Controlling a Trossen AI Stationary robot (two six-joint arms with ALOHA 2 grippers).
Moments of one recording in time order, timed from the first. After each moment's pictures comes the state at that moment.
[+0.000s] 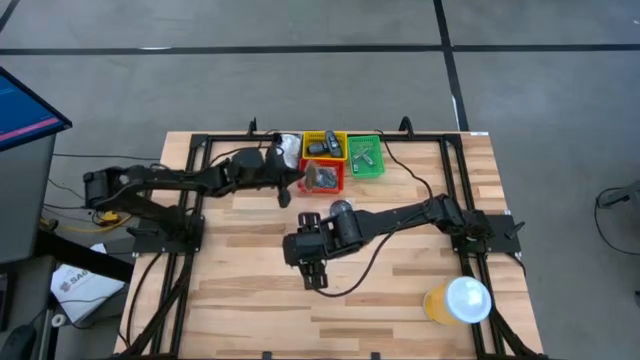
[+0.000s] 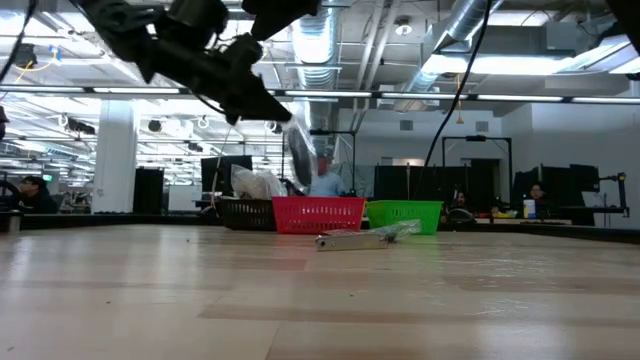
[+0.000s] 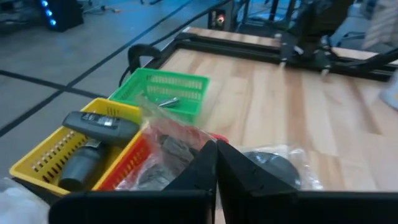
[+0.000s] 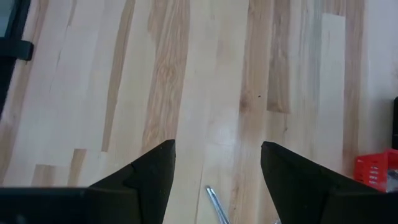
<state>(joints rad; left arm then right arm) 0.34 1.31 0.63 0.34 0.01 0.00 0.27 2.24 2.33 -1.17 0.18 0.07</state>
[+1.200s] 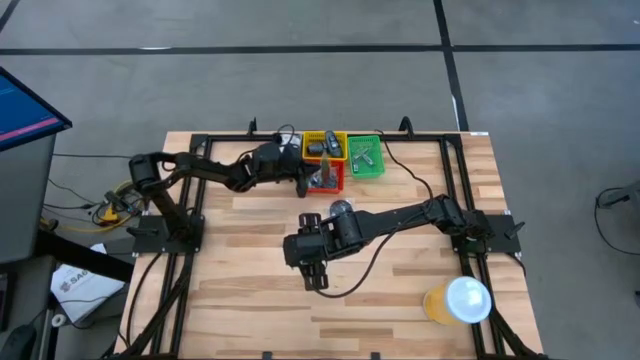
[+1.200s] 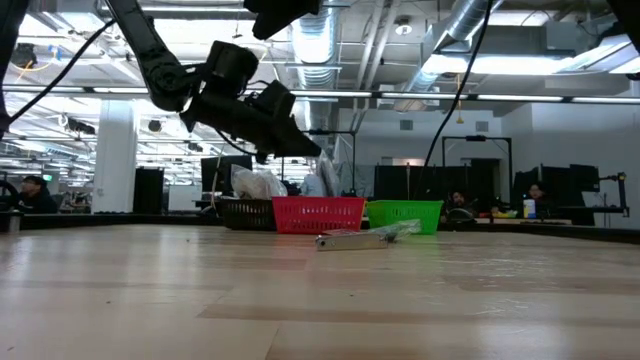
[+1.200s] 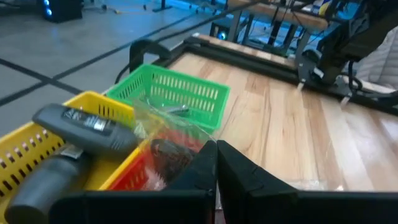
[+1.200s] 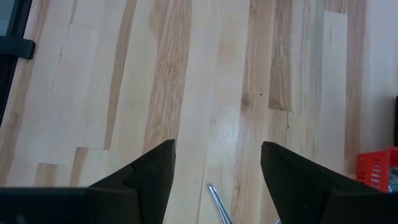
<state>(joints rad) 0.44 1.70 0.71 0.72 0.13 -0.12 0.28 2.24 2.33 -1.17 0.18 0.08</state>
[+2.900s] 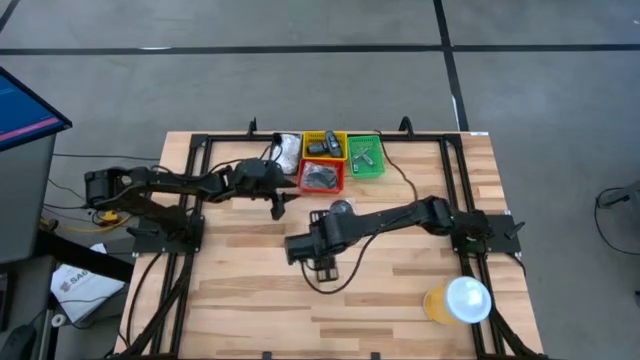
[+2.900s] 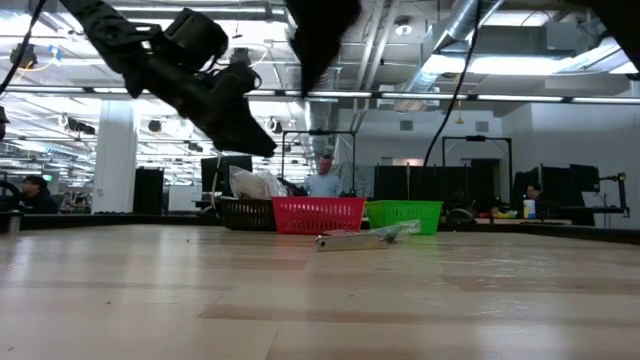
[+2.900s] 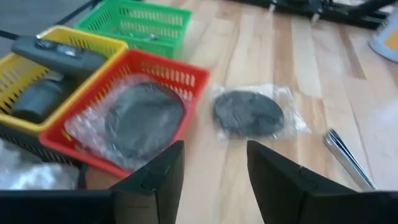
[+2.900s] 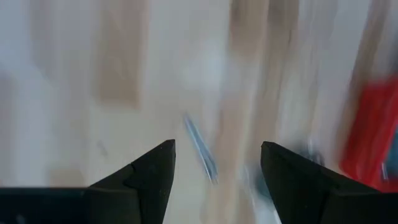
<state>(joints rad) 0.33 1.33 0.56 0.27 0.07 -0.03 0.24 2.31 2.33 -1.37 0.20 0.07</state>
